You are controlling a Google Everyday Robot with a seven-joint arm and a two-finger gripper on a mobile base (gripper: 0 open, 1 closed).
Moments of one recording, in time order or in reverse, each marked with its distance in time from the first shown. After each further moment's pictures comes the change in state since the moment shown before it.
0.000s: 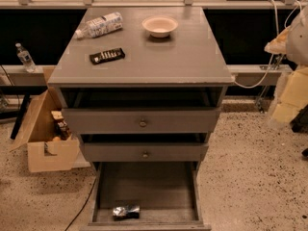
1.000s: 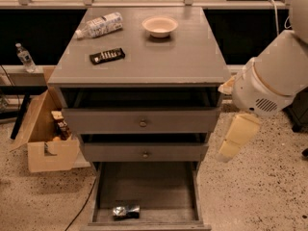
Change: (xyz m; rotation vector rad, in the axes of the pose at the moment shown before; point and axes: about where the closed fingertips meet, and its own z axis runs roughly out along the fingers) arm -0.050 0.051 0.093 -0.130 -0.146 0.001
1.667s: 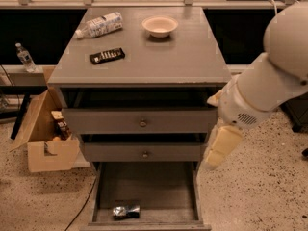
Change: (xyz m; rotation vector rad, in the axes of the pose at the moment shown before) arm -0.001 0.005 0.042 -0.030 -0.016 0.008
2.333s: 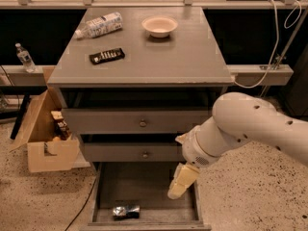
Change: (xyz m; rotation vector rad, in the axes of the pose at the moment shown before) arm -0.006 0.030 0.165 -0.118 -0.132 0.012
